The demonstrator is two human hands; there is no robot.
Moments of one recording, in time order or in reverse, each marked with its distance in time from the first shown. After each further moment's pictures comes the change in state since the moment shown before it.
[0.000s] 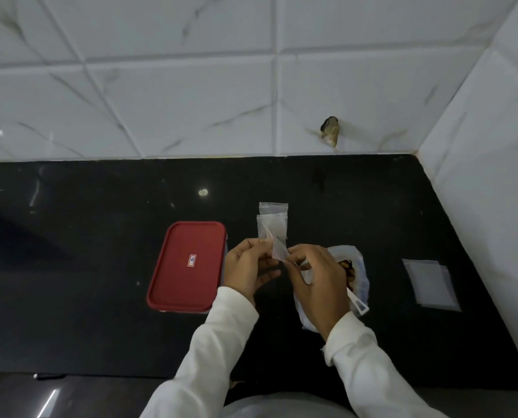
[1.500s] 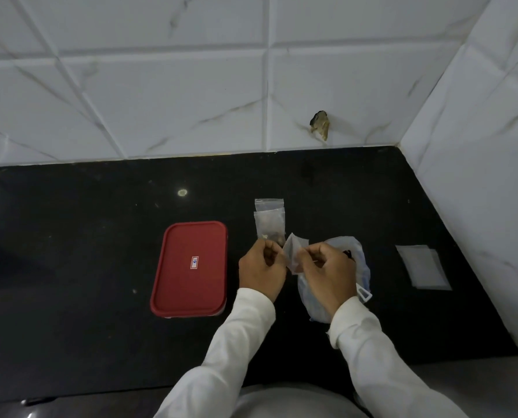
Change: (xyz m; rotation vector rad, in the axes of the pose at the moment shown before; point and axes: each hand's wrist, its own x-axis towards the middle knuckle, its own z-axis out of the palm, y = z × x) left_hand 0.030 -0.029 -0.012 0.633 -0.043 0.328; right_hand 0.005 -0.010 0.011 0.006 0.086 0.449
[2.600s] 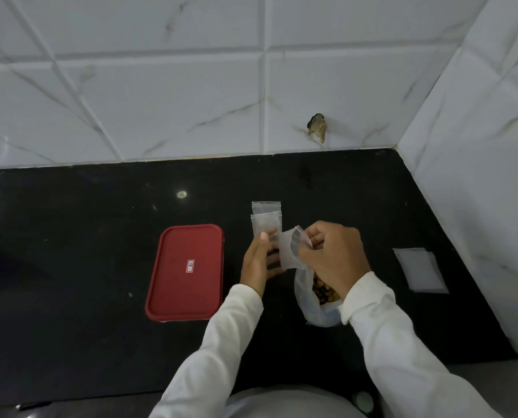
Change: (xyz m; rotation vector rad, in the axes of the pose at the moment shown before) left_hand 0.018 -0.008 0.009 -0.537 -0.159 -0.140; right_hand 0.028 -0.040 -0.040 -0.335 -0.210 -0.121
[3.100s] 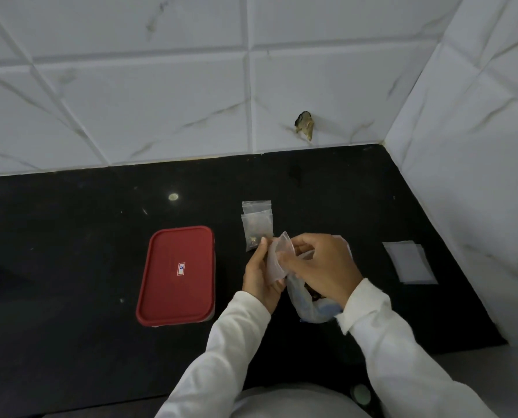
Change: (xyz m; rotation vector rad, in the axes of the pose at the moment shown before) left_hand -0.002 -0.016 0.018 -0.559 -0.148 -0.269; right_hand -0.020 -0.001 -0.001 0.116 -0.163 0.042
